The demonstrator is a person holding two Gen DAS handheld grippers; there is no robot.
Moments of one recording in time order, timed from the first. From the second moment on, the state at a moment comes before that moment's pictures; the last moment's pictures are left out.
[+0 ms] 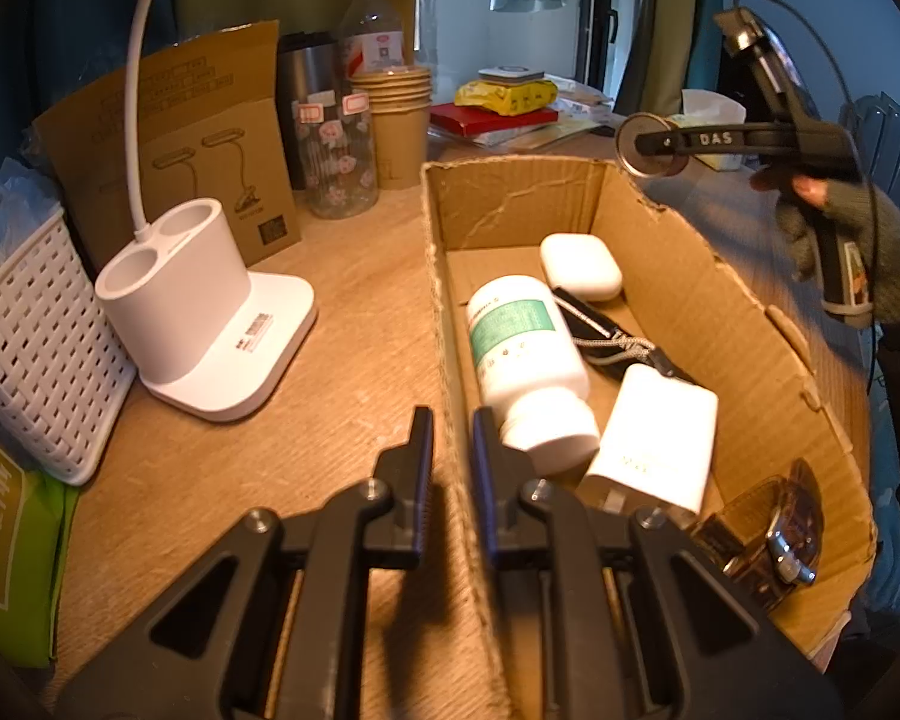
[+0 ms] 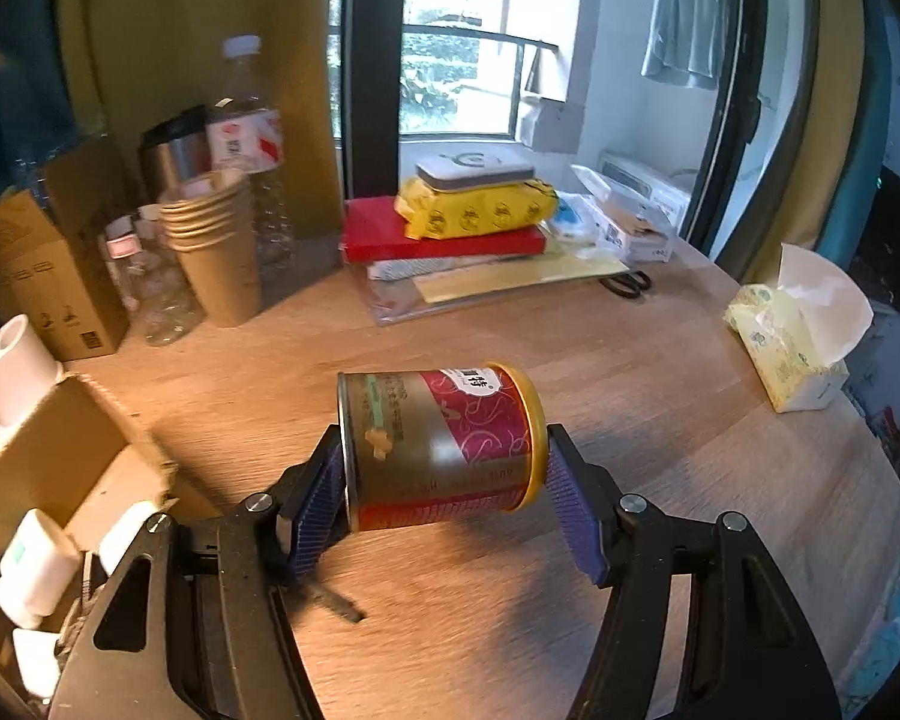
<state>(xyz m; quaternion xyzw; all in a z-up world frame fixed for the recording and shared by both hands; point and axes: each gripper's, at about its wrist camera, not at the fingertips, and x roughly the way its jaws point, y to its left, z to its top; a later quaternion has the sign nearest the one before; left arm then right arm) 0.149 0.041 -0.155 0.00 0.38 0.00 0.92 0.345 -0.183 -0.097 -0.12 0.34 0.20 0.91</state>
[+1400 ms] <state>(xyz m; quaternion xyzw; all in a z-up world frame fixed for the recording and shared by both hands) 0.149 0.041 -0.152 0.00 0.38 0.00 0.92 0.242 -0.063 -0.074 -0.19 0.31 0.35 0.86</state>
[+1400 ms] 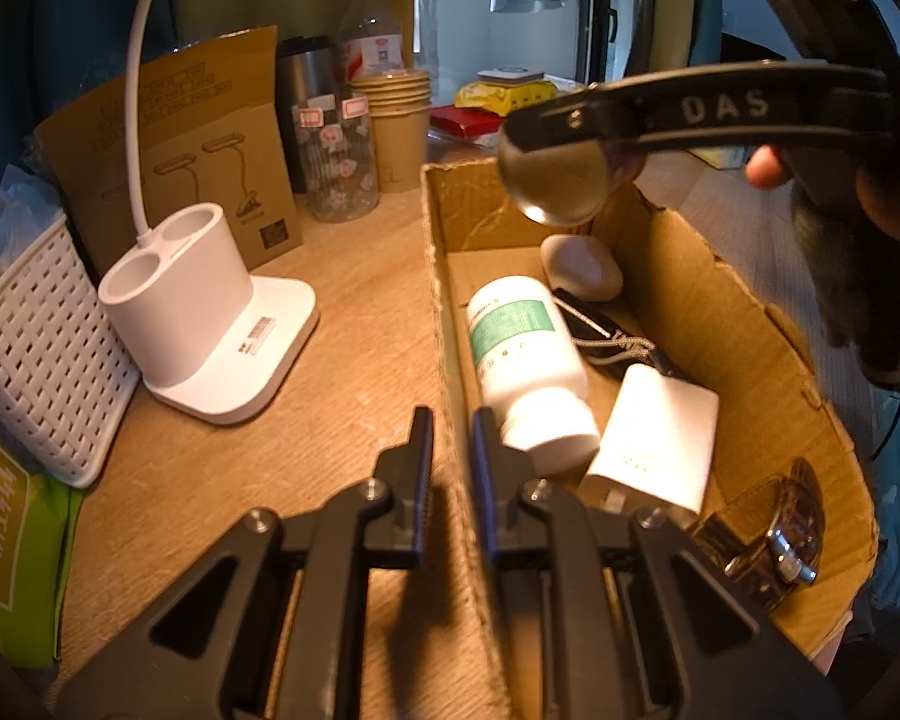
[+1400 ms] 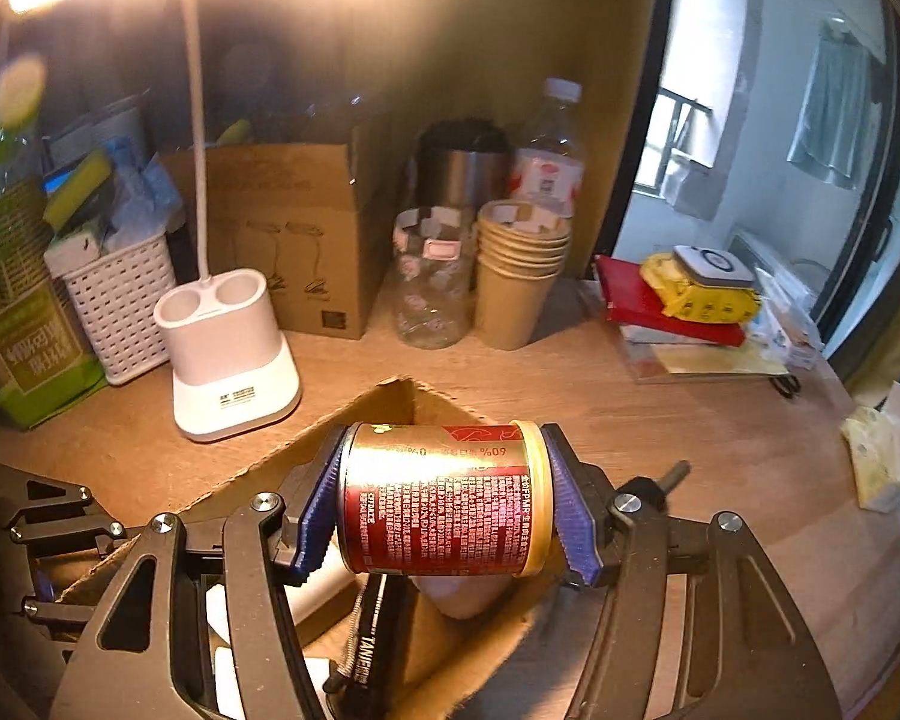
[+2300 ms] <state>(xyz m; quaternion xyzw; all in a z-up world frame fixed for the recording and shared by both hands) 0.152 0.040 -0.153 0.00 0.39 0.00 0.92 0.250 -0.031 -0.101 -0.24 0.35 0.37 0.83</state>
